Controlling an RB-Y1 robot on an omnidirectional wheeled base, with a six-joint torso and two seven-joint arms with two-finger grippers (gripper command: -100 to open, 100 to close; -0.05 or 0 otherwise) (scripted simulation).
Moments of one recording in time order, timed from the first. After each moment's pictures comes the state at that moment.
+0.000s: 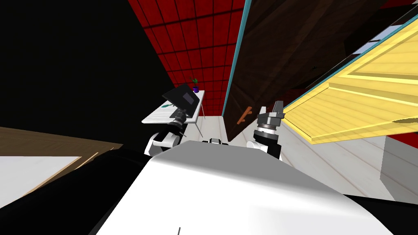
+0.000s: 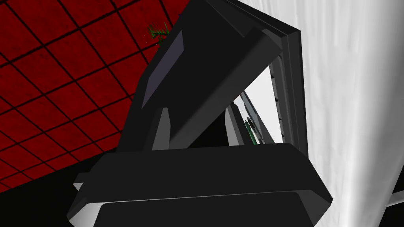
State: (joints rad) left arm 0.54 0.36 0.11 -2.58 0.13 0.58 -0.04; right arm 0.50 -0.02 -0.02 -2.30 -0.12 -0.41 0.13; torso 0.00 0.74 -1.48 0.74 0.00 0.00
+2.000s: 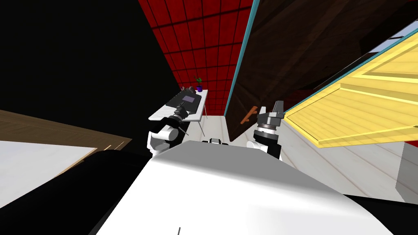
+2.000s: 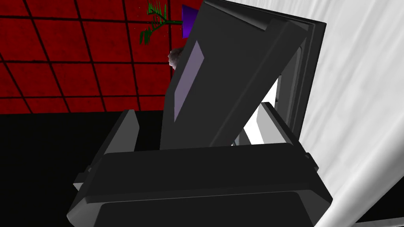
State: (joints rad) left arm 0.33 0.31 0.21 -2.57 0.37 0.76 0.19; right arm 0.50 -0.02 -0.02 -2.30 -0.12 -0.41 0.13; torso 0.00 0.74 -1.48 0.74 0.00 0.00
